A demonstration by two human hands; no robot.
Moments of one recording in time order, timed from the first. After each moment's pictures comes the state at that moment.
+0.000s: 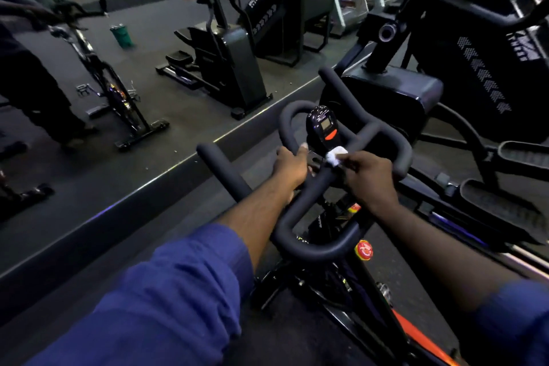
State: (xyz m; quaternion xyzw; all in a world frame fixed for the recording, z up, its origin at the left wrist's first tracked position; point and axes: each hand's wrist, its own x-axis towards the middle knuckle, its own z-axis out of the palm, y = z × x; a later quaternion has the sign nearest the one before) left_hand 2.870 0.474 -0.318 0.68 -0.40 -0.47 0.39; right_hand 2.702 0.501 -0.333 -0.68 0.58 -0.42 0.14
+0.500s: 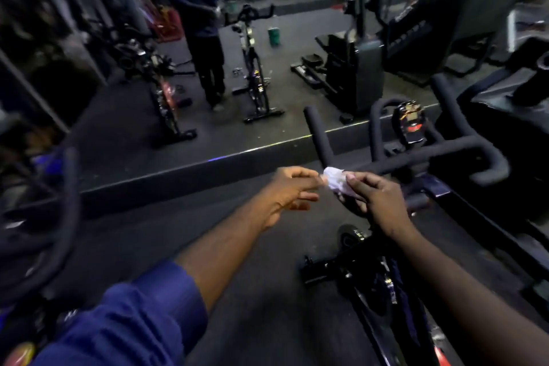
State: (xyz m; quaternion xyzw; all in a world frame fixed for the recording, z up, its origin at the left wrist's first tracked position) left_hand 2.925 0.753 -0.273 0.67 -0.31 -0.48 0.48; right_hand 2.749 0.671 -0.301 -0.51 0.35 -0.39 0.68
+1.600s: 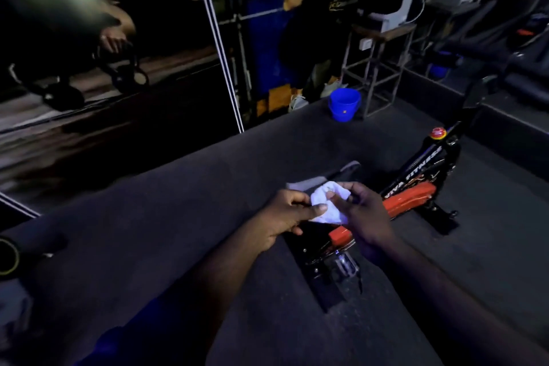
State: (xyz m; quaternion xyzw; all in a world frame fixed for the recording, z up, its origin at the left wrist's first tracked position) left_hand 2.662 1.655 -0.356 0.73 0.14 -0.13 0.65; right_hand 2.710 1.481 -0.370 -0.63 -0.03 0.16 0.76
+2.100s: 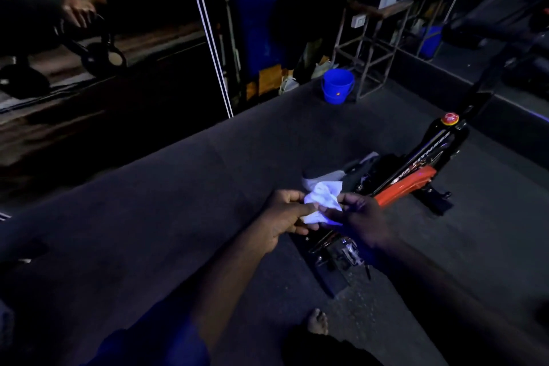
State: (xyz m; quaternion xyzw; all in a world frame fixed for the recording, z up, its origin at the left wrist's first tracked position) left_hand 2.680 1.740 -0.388 0.69 0.18 -0.17 0.68; right_hand 2.715 1.561 -0.407 -0.63 -0.01 0.23 0.74
